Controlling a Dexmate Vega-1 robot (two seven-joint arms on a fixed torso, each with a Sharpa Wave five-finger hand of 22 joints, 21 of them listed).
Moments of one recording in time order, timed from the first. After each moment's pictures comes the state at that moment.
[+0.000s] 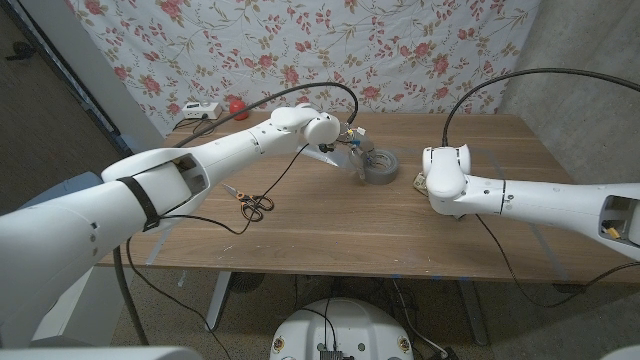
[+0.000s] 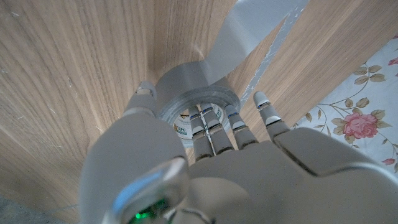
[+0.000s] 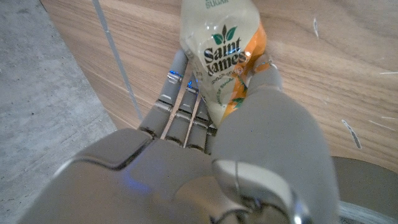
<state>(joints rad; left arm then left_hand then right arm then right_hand) 0.03 0.36 1.18 -1.18 0.76 -0.19 -0.49 0.78 -0.04 0.25 -0.11 0.25 0.45 -0.09 0.20 0.19 0.46 -0.14 0.28 0.25 0.25 -0.04 0.24 0.20 -0.01 0.15 0.62 0.19 -0.17 -0.87 -1.44 -1.91 -0.87 -1.37 0.94 1.11 0.11 -0.04 -0.12 0.36 0.45 0.06 0.41 0.22 0.62 0.01 0.60 0.41 0.62 0.00 0.61 0.57 0.59 -0.02 0.83 0.33</state>
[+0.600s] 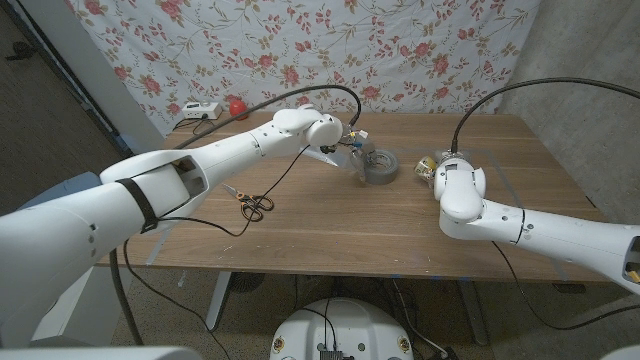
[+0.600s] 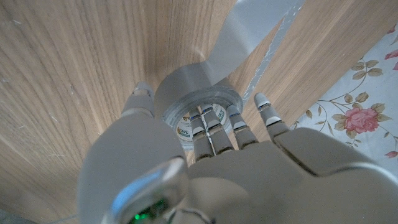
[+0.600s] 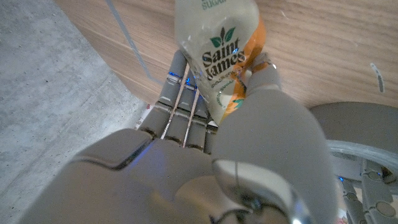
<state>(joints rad) 0.05 0.38 1.20 -1.25 0.82 -0.17 -0.49 0.77 -0.05 0.23 -0.11 0.25 0.43 -0.10 0.19 0.19 0.45 -0.13 0.27 0.26 0.24 -0.04 0.23 0.20 -0.01 0.16 0.61 0.19 -0.44 -0.93 -1.19 -2.06 -0.83 -1.34 0.49 1.12 0.10 -0.02 -0.13 0.33 0.52 0.12 0.40 0.21 0.67 0.06 0.62 0.41 0.66 0.04 0.63 0.57 0.56 -0.03 0.86 0.32</state>
